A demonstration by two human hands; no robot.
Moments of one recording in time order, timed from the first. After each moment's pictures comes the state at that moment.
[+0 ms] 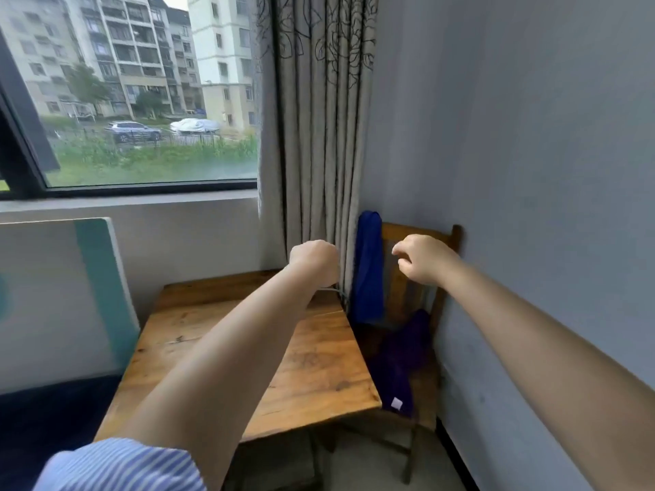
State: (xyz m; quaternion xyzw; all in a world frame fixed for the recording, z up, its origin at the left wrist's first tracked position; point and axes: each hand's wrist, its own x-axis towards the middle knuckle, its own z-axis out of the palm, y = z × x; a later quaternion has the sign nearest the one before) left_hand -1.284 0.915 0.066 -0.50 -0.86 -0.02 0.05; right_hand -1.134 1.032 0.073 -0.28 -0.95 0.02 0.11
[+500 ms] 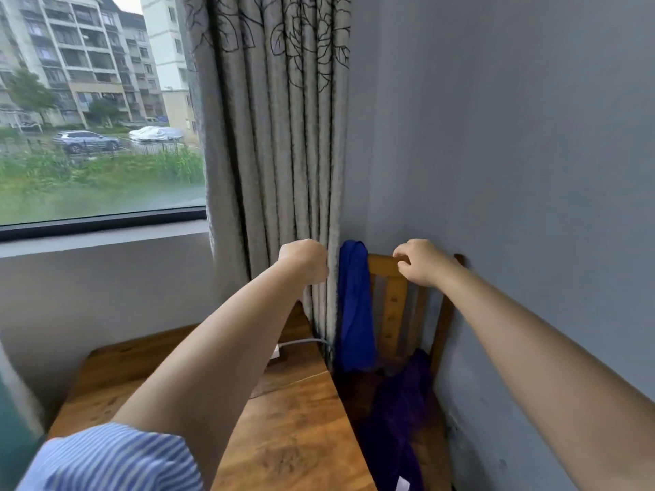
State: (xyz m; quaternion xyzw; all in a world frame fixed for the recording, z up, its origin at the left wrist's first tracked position) left_hand -1.417 1.108 0.081 -0.53 -0.85 0.02 0.04; right_hand -1.248 1.218 0.072 -0.36 -0.92 0.04 0.13
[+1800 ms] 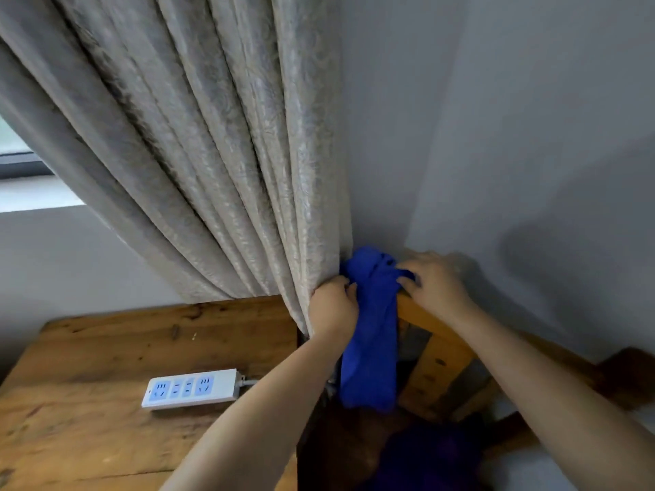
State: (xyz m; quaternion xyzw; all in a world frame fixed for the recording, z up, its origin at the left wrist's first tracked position) left_hand -1.527 1.433 -0.123 -0.24 -0.90 -0.35 -0.08; right_hand -1.446 1.565 -0.107 -0.22 -0.95 0.18 0.14
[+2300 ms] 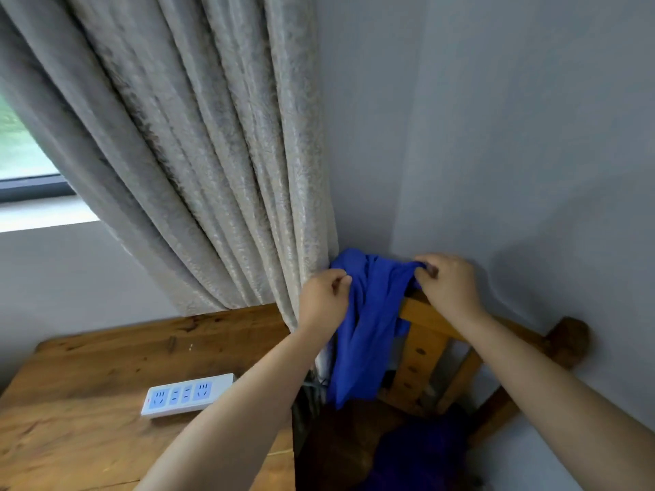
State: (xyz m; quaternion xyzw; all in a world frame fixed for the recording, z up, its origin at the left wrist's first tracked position) left_hand -1.504 1.405 -0.078 -0.33 -0.83 -0.44 -0.09; right_hand -1.391 1.541 -0.067 -0.33 -0.87 0.21 0.30
